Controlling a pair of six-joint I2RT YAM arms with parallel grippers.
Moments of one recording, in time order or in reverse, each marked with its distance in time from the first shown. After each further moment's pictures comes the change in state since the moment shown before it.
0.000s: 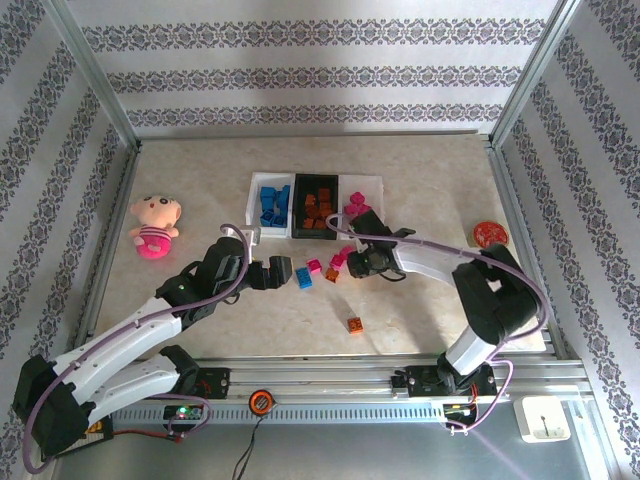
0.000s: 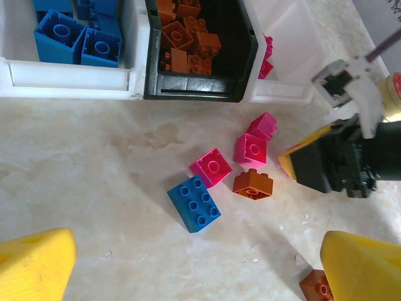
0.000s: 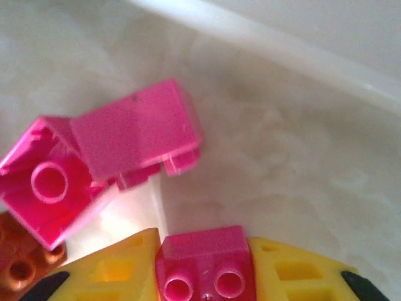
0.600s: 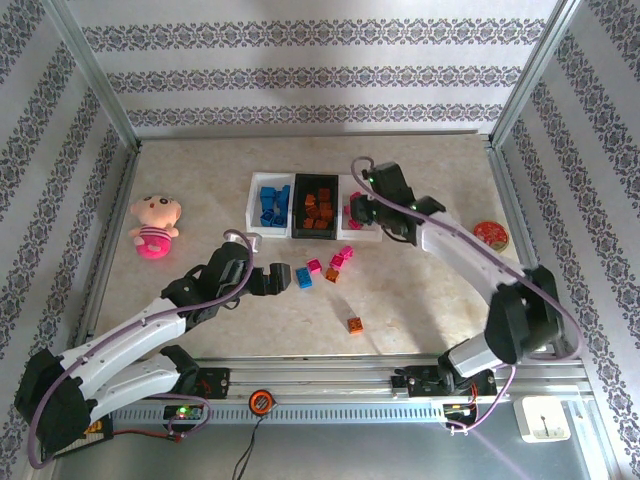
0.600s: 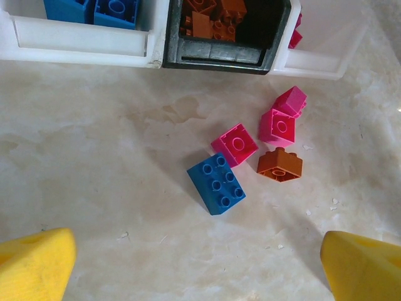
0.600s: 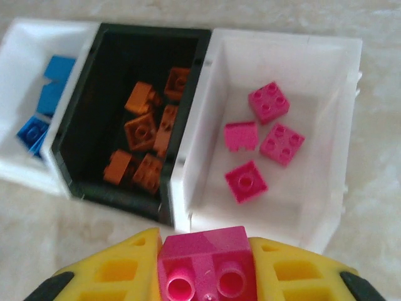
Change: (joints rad) left arm 0.000 0.023 -0.055 0.011 0.001 0.000; right arm -0.097 -0.053 0.332 -0.034 0.058 0.106
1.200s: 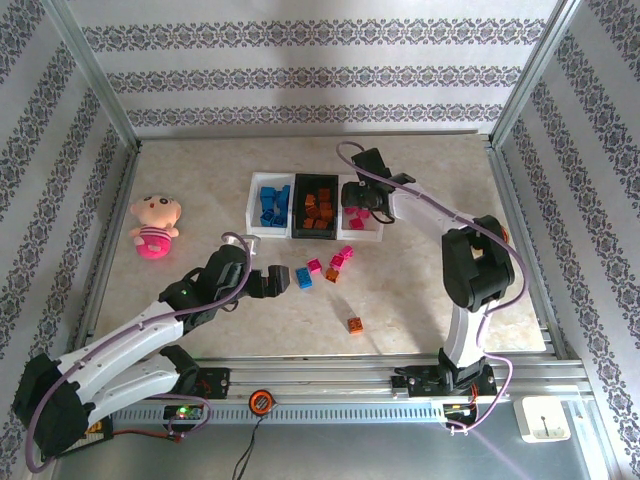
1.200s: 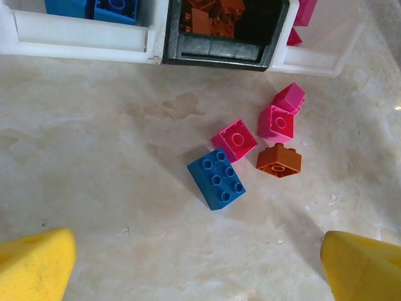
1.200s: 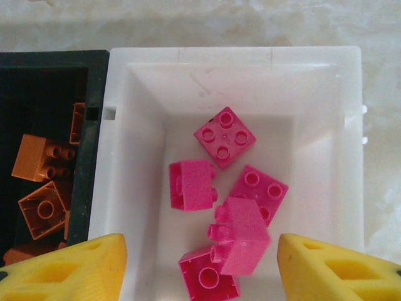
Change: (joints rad) left arm 0.000 -0.035 -0.023 0.000 0.006 0.000; right arm -0.050 0.321 0.212 -0.020 0.072 0.067
